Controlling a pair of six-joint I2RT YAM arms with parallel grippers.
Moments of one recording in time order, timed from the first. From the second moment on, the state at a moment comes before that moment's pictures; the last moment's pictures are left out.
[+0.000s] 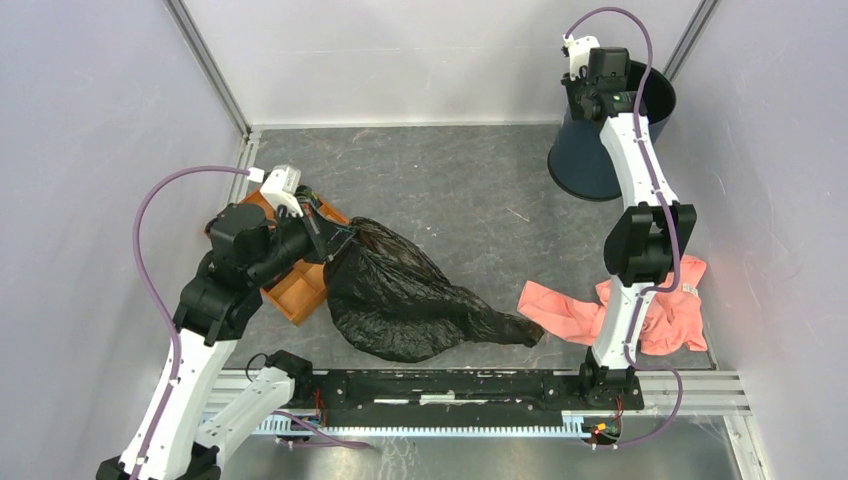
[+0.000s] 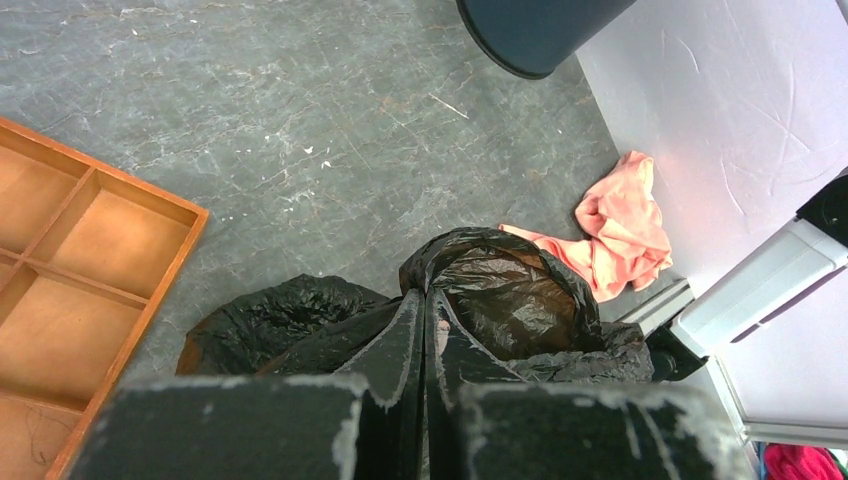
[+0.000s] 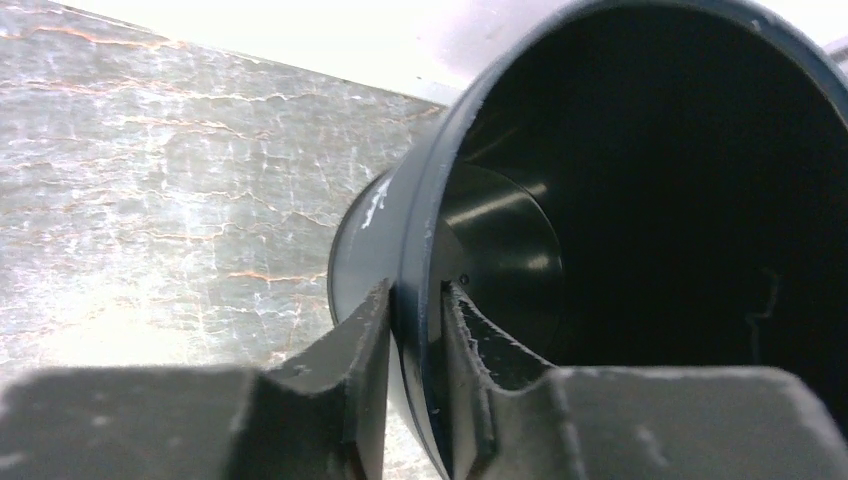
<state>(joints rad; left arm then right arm) -0.37 0.74 1.11 -0.69 0.24 -0.49 0.04 2.05 2.09 -0.59 0.10 -0.31</state>
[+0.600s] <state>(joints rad) -0.37 0.74 1.19 -0.71 0.20 -0.49 0.23 1.85 1.86 -0.63 -0.03 -0.20</state>
